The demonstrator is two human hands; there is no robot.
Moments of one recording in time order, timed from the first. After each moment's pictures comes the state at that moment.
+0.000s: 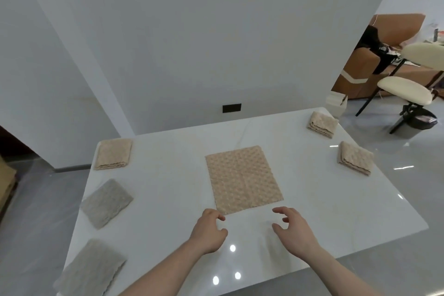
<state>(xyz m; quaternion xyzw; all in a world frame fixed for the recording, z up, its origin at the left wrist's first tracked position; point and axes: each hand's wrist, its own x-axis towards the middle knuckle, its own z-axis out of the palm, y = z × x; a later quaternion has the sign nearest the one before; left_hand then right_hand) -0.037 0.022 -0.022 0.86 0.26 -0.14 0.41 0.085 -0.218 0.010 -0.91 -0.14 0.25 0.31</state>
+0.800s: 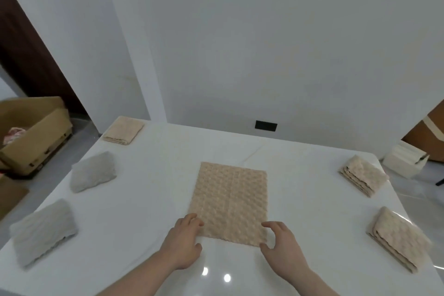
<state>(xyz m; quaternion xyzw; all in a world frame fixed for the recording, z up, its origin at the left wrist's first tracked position) 0.046 -0.045 -0.074 0.88 0.36 -0.08 0.28 0.268 -0.240 -0.072 -0.87 -0.36 0.26 0.22</state>
